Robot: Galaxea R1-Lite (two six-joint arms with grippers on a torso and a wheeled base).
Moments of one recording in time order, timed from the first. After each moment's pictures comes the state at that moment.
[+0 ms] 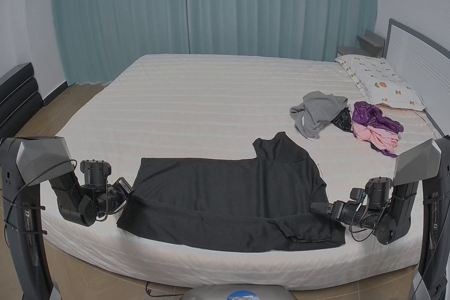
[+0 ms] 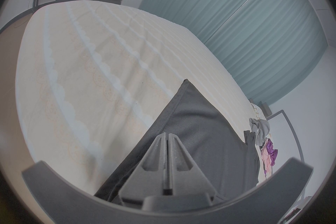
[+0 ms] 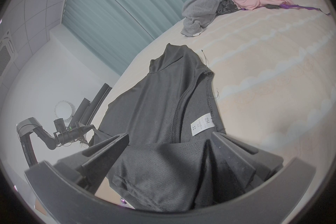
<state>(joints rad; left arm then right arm) -0.01 2.37 -0.73 -1.00 -0.04 -0.77 0.07 2.47 -0.45 -1.43 0.45 0.46</state>
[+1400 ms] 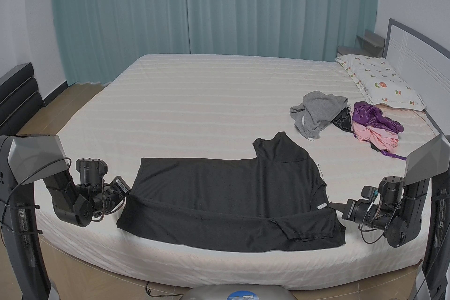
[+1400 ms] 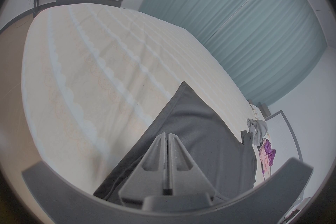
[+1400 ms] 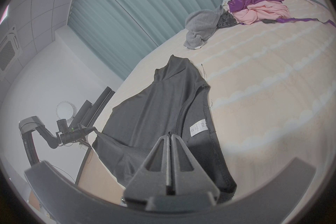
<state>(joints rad) -0.01 2.31 -0.68 -1.00 -0.04 -0.77 0.02 2.41 -0.32 -1.55 0.48 0.44</state>
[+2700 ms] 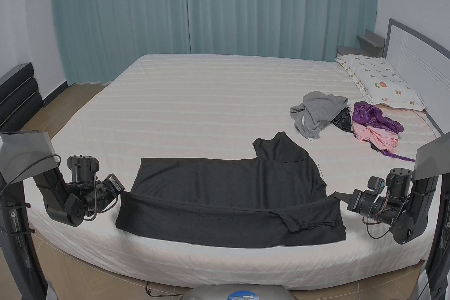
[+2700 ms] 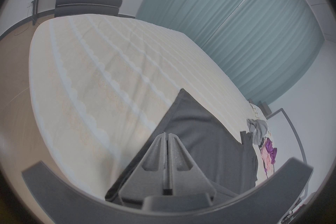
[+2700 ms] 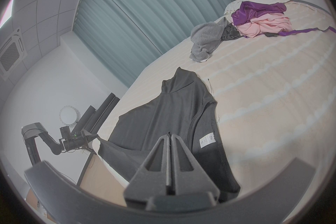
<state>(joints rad) 0.01 2.23 -0.62 -1.00 -0.03 -0.72 0.01 2.29 -0.30 -1.55 0.47 0.47</state>
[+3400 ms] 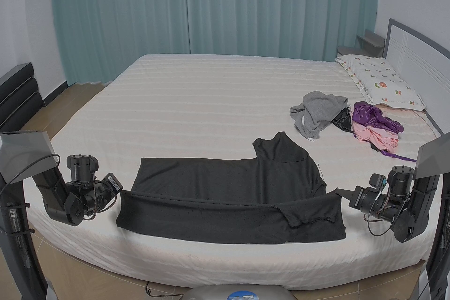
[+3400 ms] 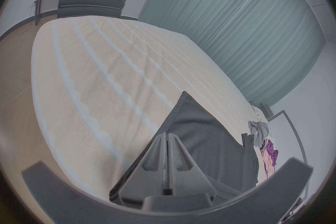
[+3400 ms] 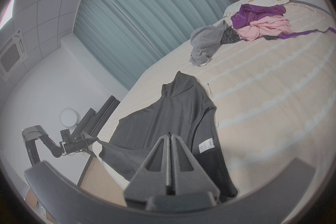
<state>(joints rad) 0.02 2.23 -0.62 -0.99 -0.02 -0.73 0.00 2.29 -0.32 -1.55 0.48 0.49</state>
